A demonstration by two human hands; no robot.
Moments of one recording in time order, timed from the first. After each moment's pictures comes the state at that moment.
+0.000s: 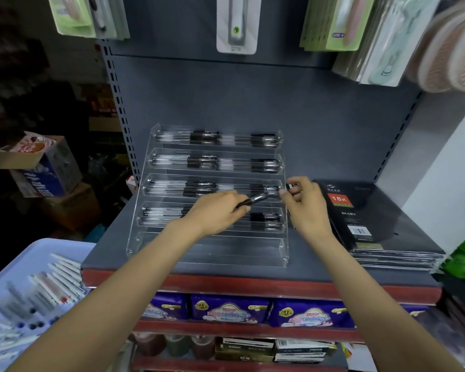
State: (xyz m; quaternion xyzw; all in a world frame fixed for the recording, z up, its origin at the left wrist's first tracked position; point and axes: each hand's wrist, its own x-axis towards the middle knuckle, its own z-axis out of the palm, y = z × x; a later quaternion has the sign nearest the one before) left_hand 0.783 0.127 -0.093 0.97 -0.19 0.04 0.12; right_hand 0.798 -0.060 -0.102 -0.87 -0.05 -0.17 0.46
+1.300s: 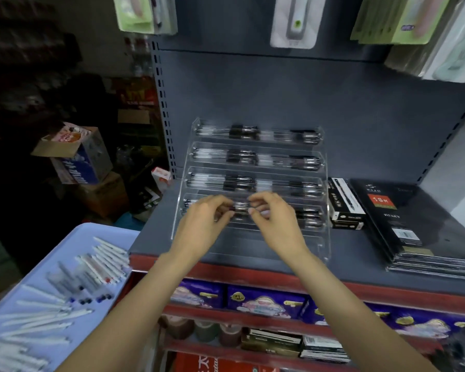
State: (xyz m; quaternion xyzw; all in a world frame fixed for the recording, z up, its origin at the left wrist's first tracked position) left_hand 0.734 0.205 -0.134 0.92 -0.04 0.23 0.33; right_hand 0.759 0.046 -0.118 -0.87 -0.20 -0.10 0.43
